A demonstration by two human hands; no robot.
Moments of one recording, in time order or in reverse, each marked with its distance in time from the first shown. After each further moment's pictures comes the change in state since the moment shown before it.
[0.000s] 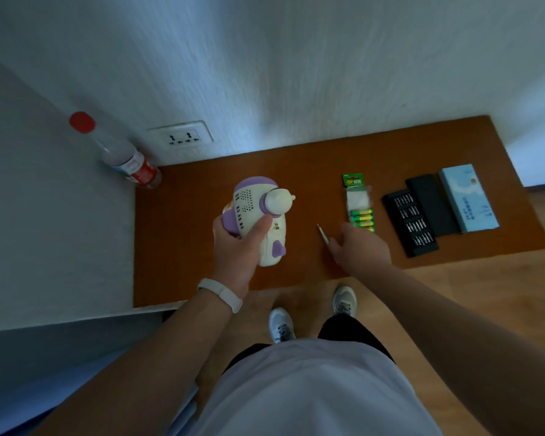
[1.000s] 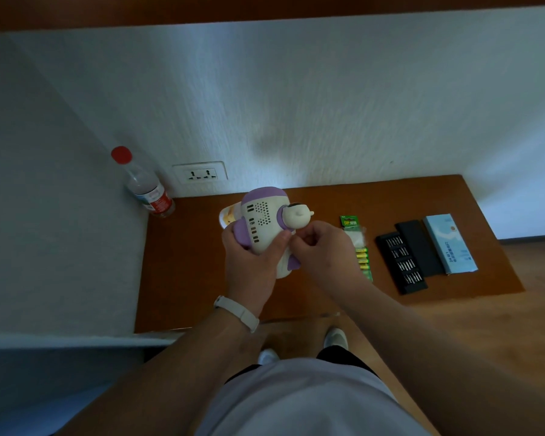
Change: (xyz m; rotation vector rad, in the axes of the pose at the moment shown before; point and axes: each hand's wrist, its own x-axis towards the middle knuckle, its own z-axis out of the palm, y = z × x) left_hand -0.020 0.039 0.003 -0.047 0.062 0.258; right_hand -0.052 -0.114 -0.076 0.653 0.240 -0.177
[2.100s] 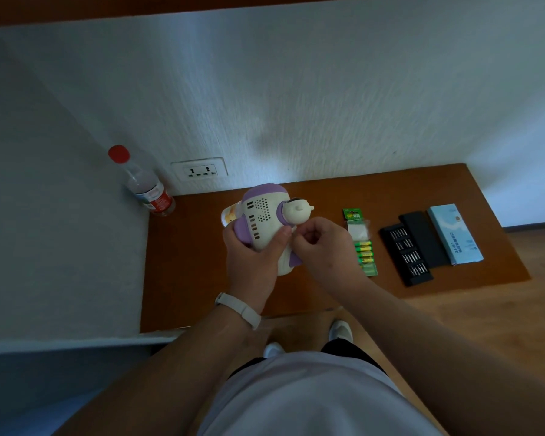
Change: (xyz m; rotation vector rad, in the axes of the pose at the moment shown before) left_hand 0.005 -0.004 -0.004 0.005 -0.012 -0.018; right_hand -0.002 0.005 0.010 0.075 0.034 -0.051
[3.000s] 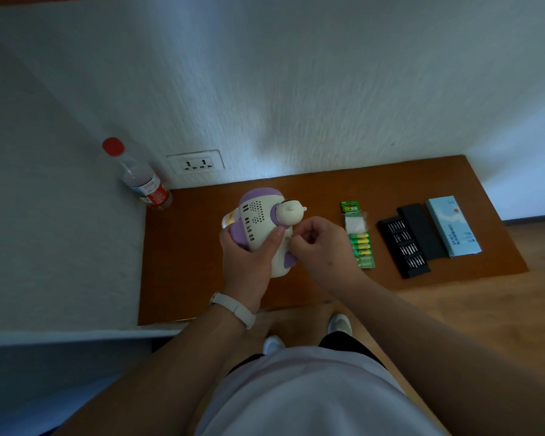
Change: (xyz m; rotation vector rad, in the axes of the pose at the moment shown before) left_hand -0.002 -0.021 -0.005 0.010 -0.039 -0.079; right_hand -0.006 0.014 -0.002 0.085 -0.080 0.027
